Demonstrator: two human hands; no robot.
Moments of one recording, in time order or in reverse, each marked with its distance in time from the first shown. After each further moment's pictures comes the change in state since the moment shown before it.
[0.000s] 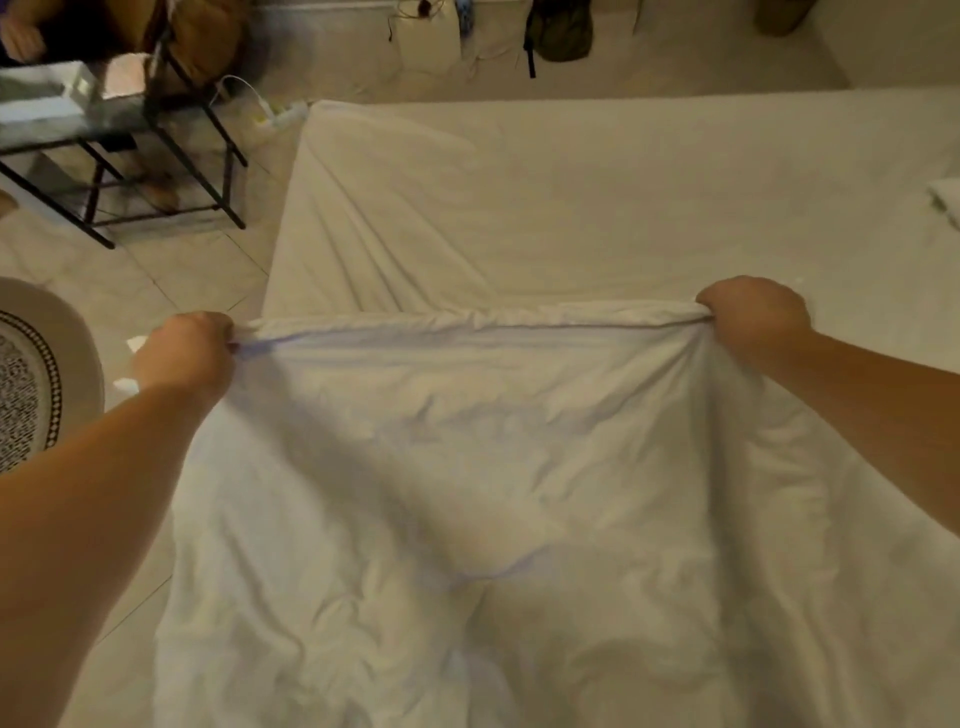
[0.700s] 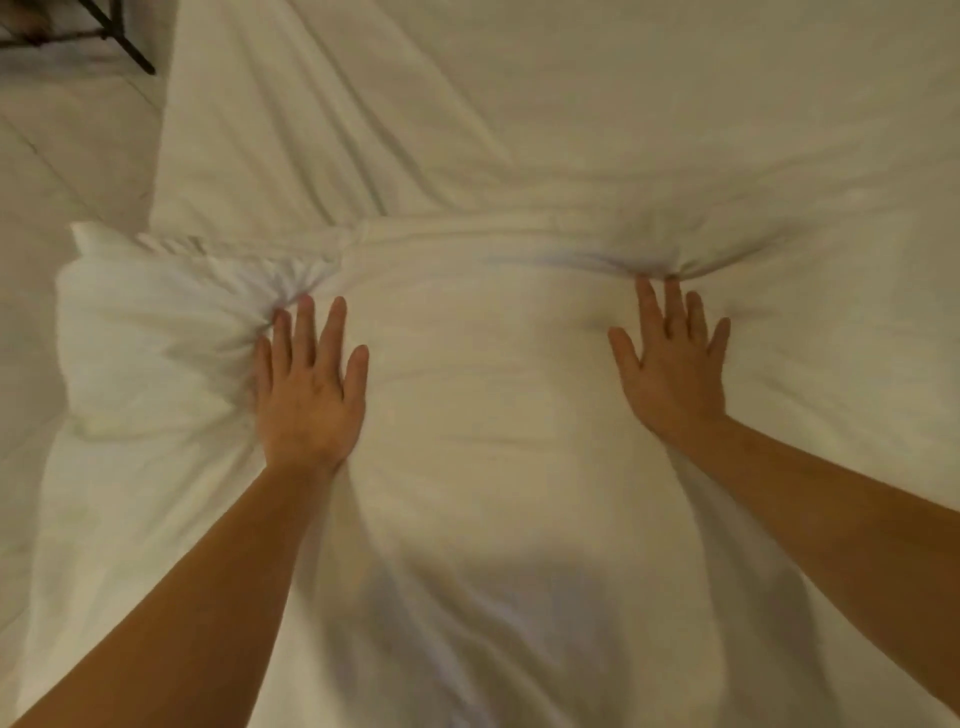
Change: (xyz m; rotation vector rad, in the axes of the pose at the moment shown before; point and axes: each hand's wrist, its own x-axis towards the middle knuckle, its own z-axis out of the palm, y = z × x) left_hand -0.027 0.075 0.275 -0.100 -0.040 0.164; right_hand 0.022 -0.175 0.228 0.320 0.029 0.048
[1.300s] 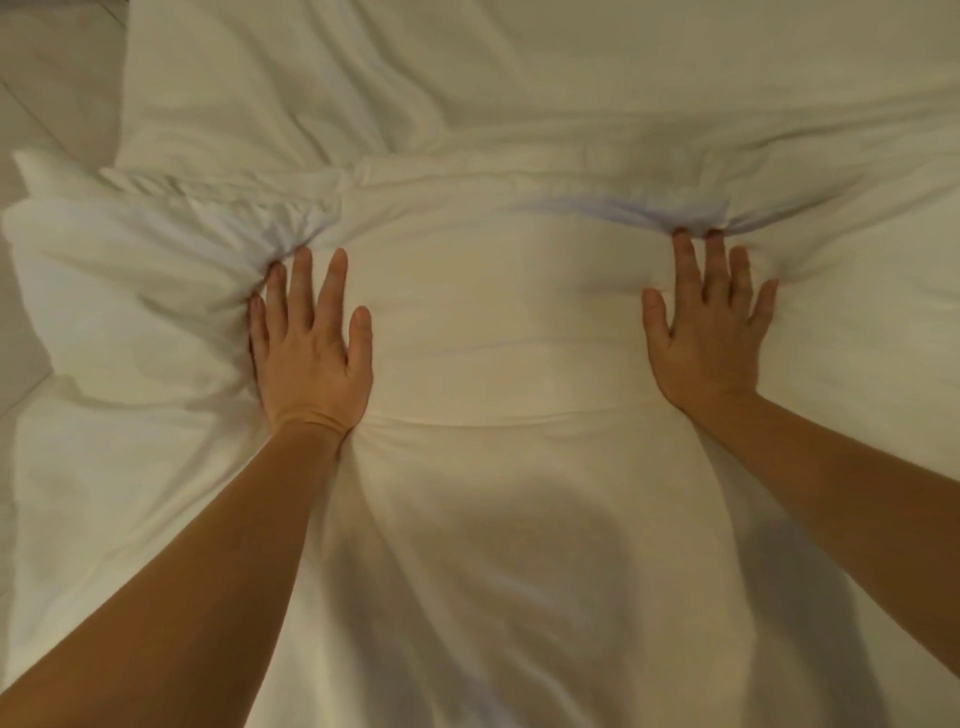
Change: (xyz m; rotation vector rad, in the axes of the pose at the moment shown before) left_hand 0.017 -0.005 0.037 -0.039 0.066 -0.059; right_hand 0.022 -0.003 0.037 -0.008 0.121 0.028
